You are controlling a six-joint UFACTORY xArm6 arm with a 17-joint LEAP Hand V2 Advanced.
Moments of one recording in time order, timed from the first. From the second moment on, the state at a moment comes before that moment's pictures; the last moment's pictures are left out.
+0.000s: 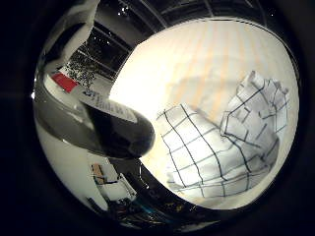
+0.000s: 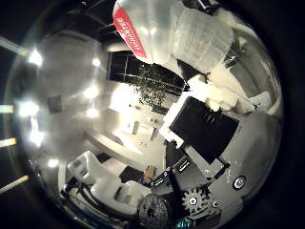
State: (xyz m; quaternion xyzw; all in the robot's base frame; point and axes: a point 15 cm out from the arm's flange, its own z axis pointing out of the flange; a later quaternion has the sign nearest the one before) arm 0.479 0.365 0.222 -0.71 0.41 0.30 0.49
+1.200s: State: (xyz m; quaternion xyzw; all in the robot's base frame) arm 0.548 0.438 0.149 -0.71 0.40 0.26 0.52
